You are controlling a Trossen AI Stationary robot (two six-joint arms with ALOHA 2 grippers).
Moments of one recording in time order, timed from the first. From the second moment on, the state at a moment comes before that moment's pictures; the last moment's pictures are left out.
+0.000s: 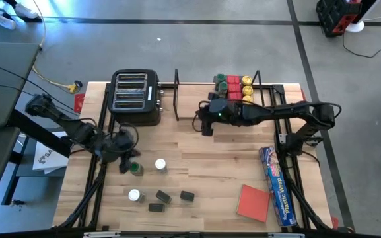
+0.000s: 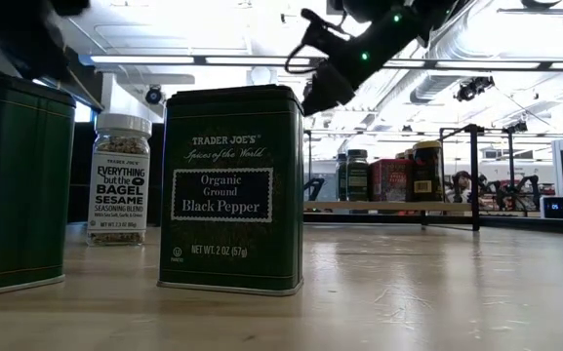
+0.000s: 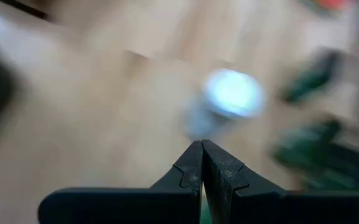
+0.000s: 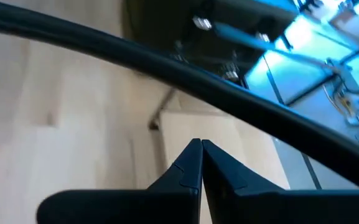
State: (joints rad) left arm -0.55 0.82 0.73 -0.81 -0.39 -0.83; right arm -0.15 1.60 1.09 -0.07 0.28 -0.37
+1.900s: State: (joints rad) left arm -0.67 1.10 0.71 -0.88 -0.28 -1.11; right arm -0.14 1.60 1.08 -0.07 0.19 -0.31
